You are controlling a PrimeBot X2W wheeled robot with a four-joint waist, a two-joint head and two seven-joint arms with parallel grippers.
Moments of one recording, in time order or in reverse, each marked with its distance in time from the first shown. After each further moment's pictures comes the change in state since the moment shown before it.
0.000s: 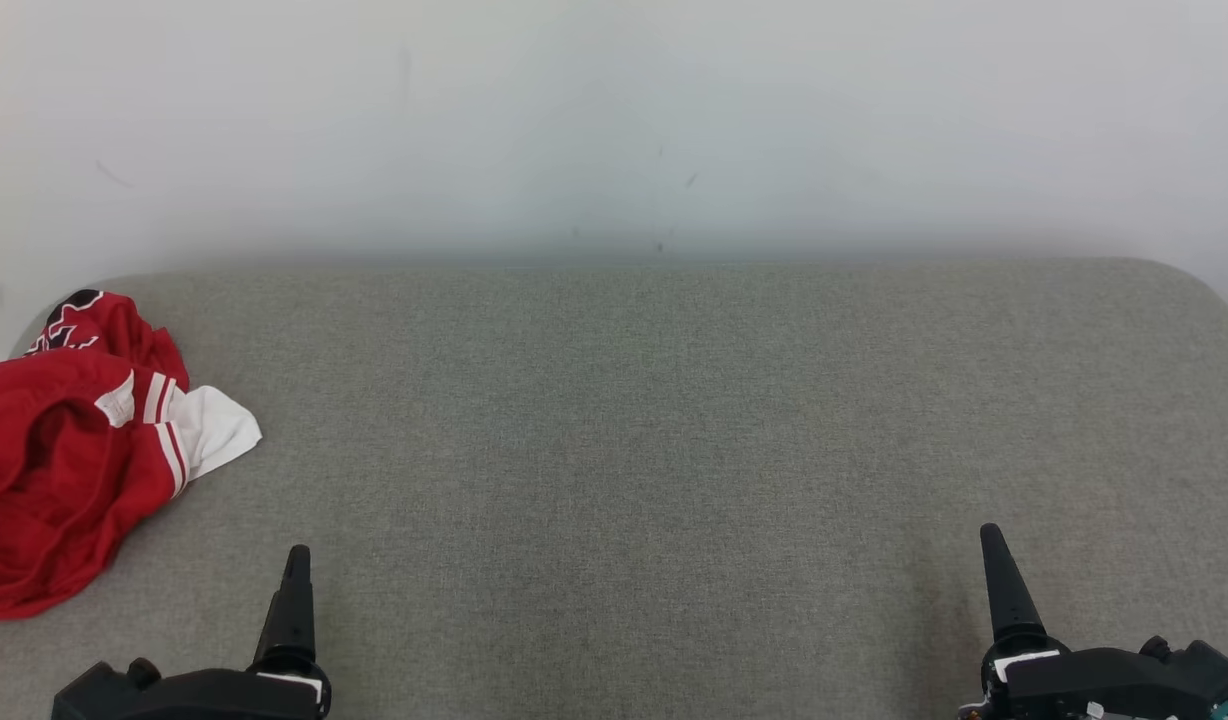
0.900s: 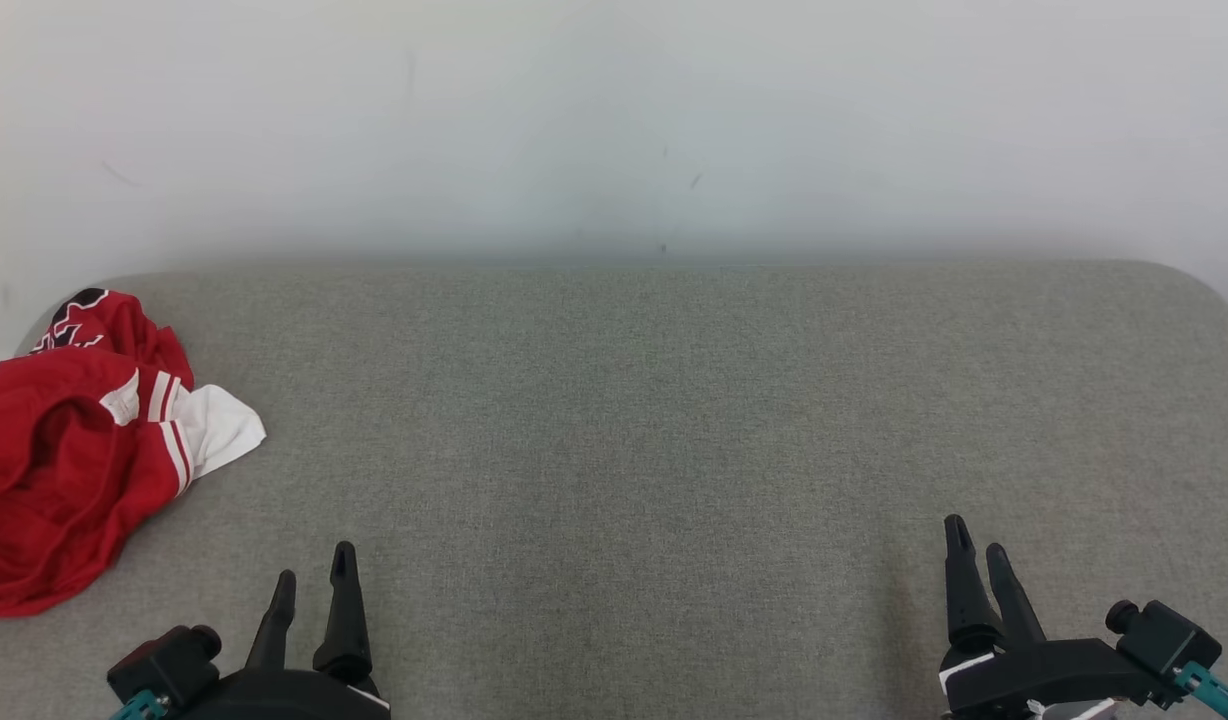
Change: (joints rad) left arm 0.016 0.007 -0.085 -0.030 0.530 0.035 -0.099; right arm -0.021 -0.002 0.037 0.030 -0.447 0.001 -0.080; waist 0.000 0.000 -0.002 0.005
